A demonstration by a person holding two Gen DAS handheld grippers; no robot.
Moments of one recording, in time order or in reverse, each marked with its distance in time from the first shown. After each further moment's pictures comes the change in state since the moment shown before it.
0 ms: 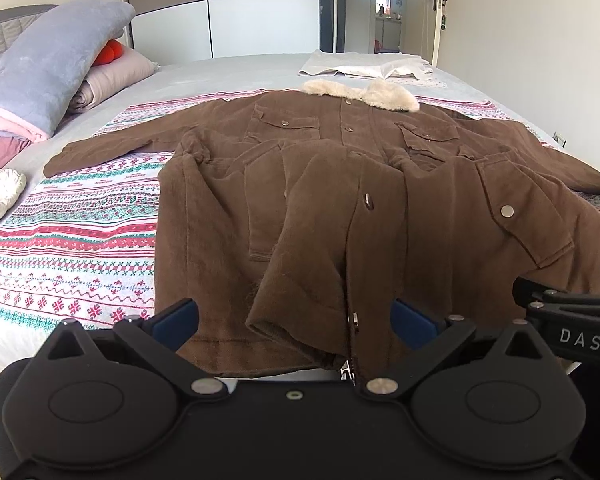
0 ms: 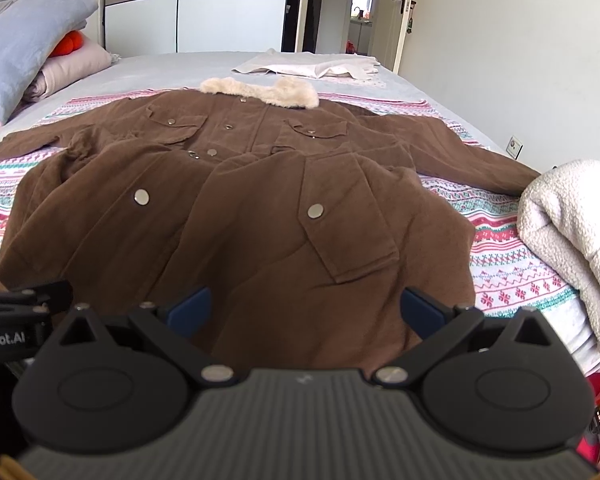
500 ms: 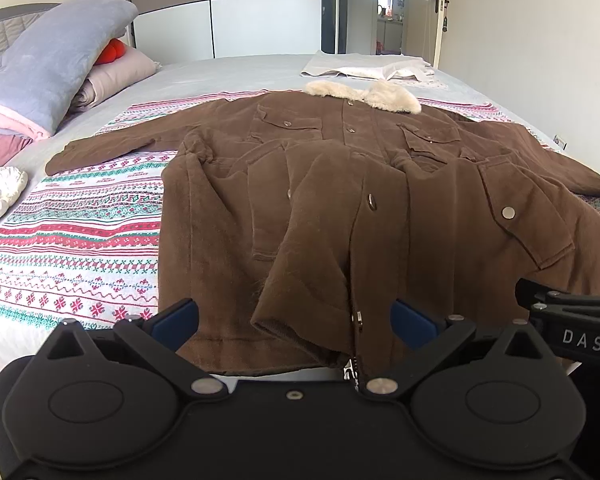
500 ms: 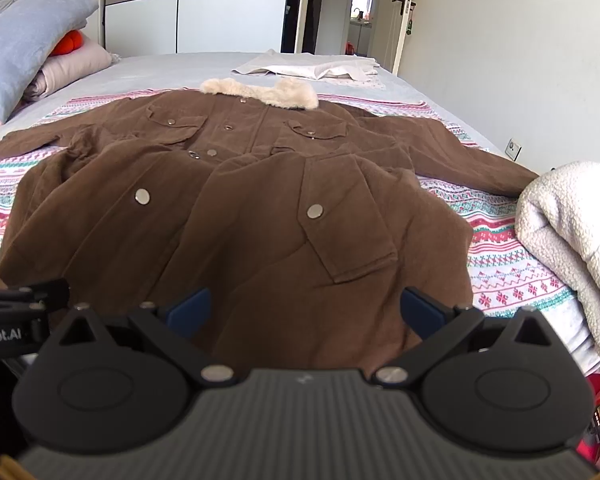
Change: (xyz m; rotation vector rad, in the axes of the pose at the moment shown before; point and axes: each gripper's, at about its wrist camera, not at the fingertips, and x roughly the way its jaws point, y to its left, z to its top) left arm -0.001 0.002 -0.001 -0.003 -0.001 -0.001; right arm -0.002 0.000 0.001 -0.004 0.001 -0.003
